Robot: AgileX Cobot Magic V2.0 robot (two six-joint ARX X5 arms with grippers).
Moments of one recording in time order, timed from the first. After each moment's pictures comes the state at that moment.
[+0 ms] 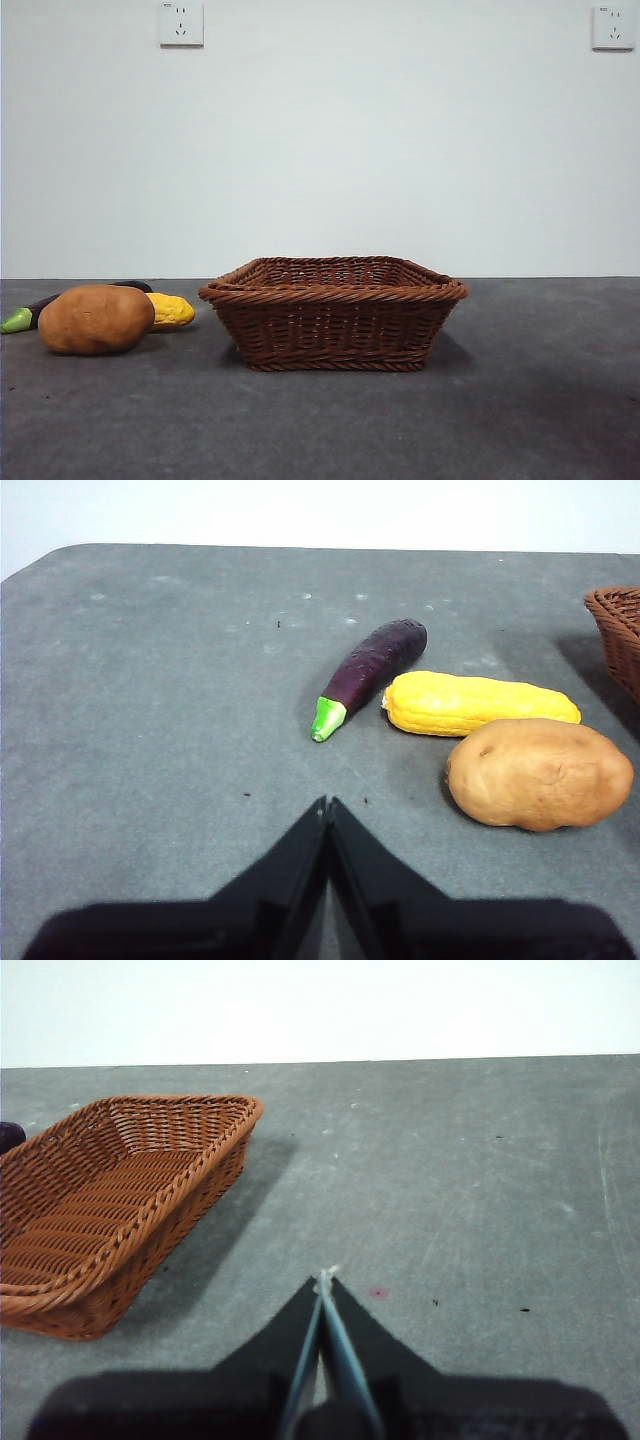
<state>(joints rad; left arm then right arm) 0.00 0.08 0.02 -0.17 -0.05 -0.05 -0.03 0.01 0.03 -0.17 -0.29 0.02</state>
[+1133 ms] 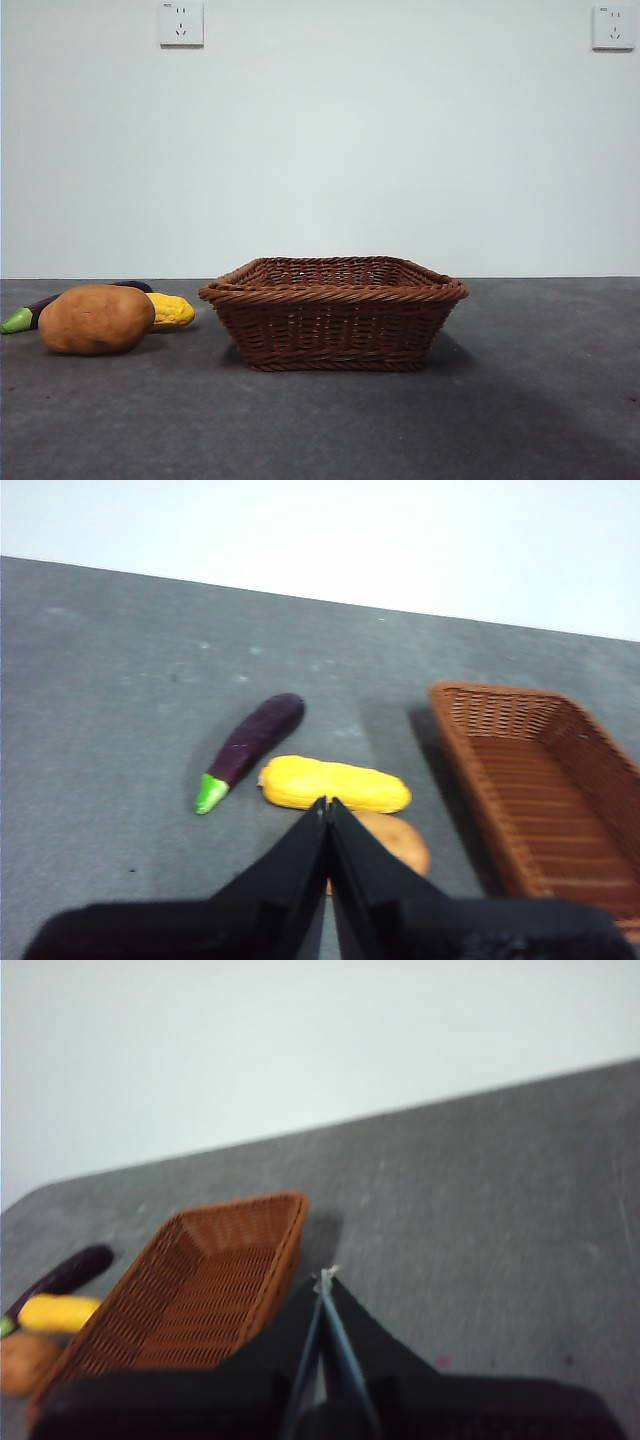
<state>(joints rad) 0.00 0.29 0.50 -0.47 0.17 -0.19 -0.03 0.21 0.46 -0.42 -0.31 0.23</state>
